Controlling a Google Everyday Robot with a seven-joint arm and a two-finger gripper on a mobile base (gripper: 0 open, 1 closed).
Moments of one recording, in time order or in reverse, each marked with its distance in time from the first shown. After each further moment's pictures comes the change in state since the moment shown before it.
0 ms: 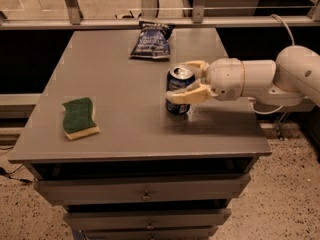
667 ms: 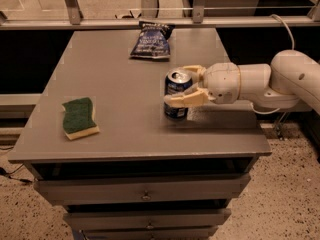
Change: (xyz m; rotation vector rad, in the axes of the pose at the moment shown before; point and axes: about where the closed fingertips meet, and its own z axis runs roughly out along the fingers) arm 0.012 0.003 0.006 -0.023 -0.002 0.025
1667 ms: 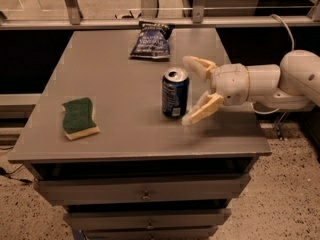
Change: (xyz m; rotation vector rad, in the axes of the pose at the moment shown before) arm 0.003 0.004 -0.019 0.004 0.021 -0.005
